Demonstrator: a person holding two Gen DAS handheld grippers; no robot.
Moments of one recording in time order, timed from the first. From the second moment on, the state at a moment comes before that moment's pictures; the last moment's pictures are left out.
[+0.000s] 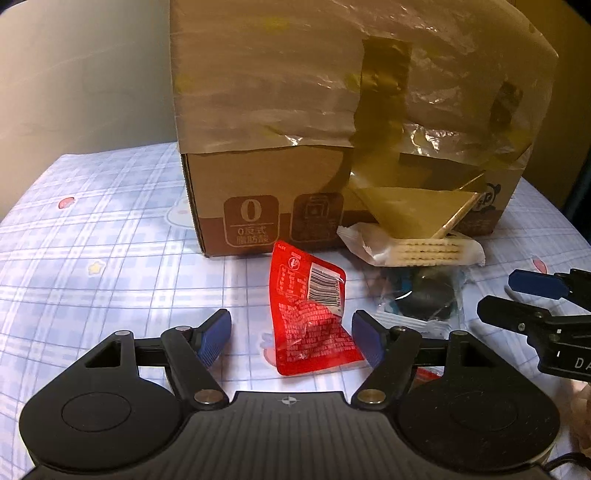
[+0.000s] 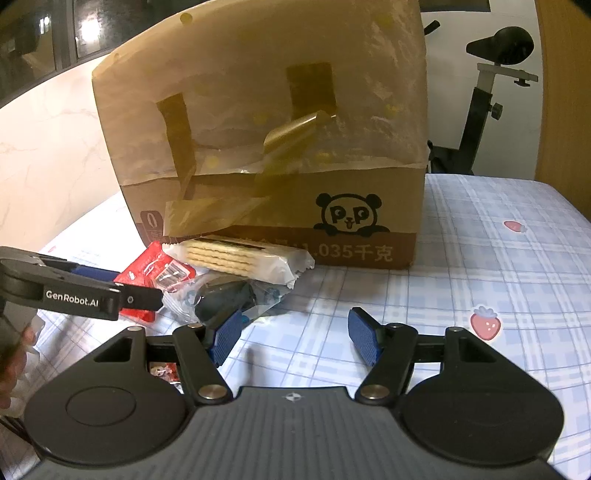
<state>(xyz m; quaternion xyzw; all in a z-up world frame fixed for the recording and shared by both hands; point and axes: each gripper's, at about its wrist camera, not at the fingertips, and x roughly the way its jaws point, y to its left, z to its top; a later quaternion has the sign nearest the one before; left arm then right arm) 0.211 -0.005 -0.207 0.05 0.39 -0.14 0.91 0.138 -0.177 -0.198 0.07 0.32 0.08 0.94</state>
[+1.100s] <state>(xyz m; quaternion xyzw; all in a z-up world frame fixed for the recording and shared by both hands) 0.179 0.039 -0.208 0.00 0.36 -0.15 0.92 0.160 -0.169 -0.183 0.04 0.32 0.09 0.94</state>
